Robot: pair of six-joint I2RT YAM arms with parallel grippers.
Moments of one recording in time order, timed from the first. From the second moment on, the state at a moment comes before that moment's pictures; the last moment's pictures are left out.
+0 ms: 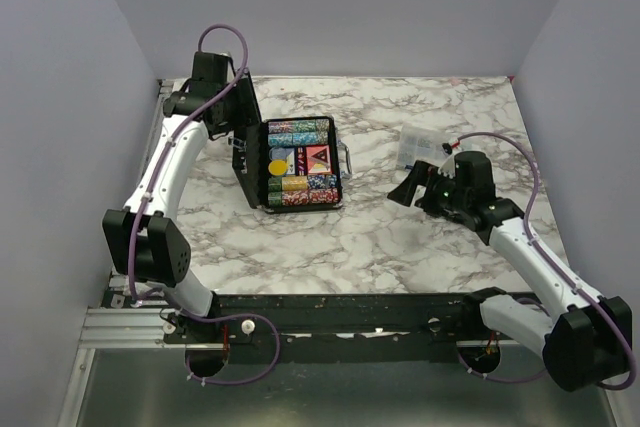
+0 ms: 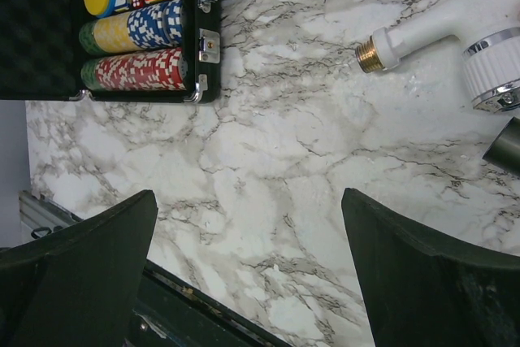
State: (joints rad) left arm -0.15 1.60 1.62 -0.80 0.03 -0.37; right arm 0.26 1.03 0.67 -0.31 -0.33 0.55
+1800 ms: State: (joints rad) left arm -0.59 2.00 1.93 -0.86 0.00 -0.38; right arm 0.29 1.36 0.63 0.01 -0.44 0.65
